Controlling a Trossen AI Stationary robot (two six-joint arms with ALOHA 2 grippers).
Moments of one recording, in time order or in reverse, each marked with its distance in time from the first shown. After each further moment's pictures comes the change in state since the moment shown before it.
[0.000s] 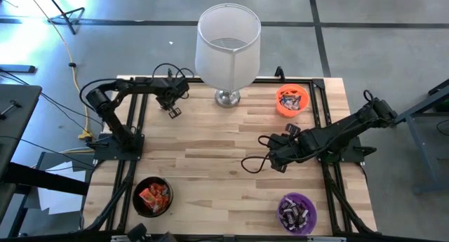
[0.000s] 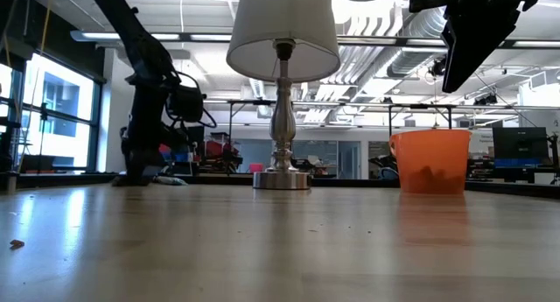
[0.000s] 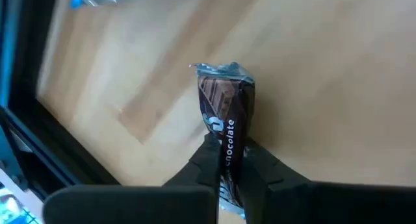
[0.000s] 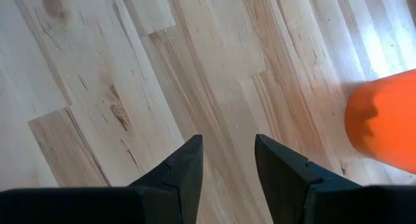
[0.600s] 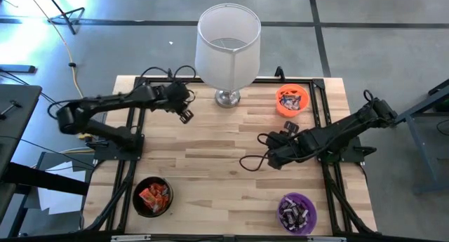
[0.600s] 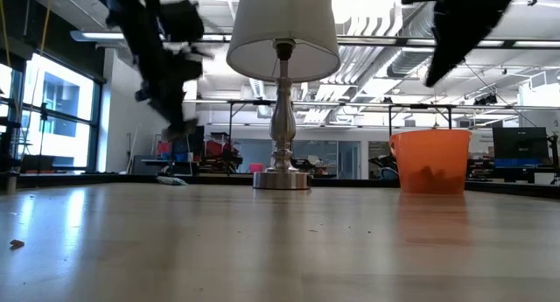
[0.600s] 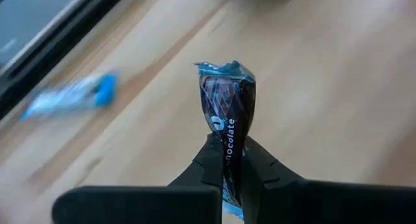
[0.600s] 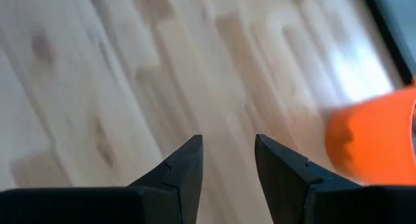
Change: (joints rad) left arm -0.281 -0.408 -0.001 0.056 0.211 -0.286; right arm -0.007 0.000 0.000 0.038 0.110 -0.003
